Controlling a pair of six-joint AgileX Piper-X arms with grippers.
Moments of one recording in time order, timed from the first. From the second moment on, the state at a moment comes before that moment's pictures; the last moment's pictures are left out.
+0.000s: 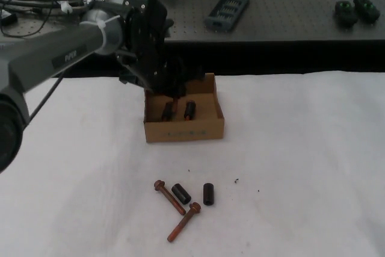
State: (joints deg) left arm -21.7 133.4 -113.8 20.9 13.8 -10.4; right arm 56.3 21.8 -27.7 39.2 23.4 4.1
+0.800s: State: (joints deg) left arm -21.8 135.2 -113.8 25.7 17.8 -10.4; right arm 56.3 21.8 -27.7 39.2 23.4 4.1
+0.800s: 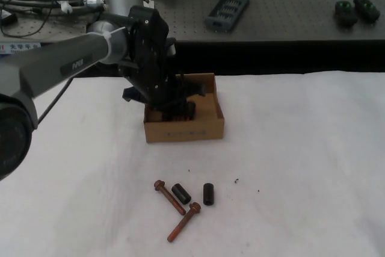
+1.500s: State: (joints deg) left arm -21.8 135.5 -114.0 24.4 15.0 -13.2; right arm 56.3 21.8 -27.7 39.6 23.4 4.1
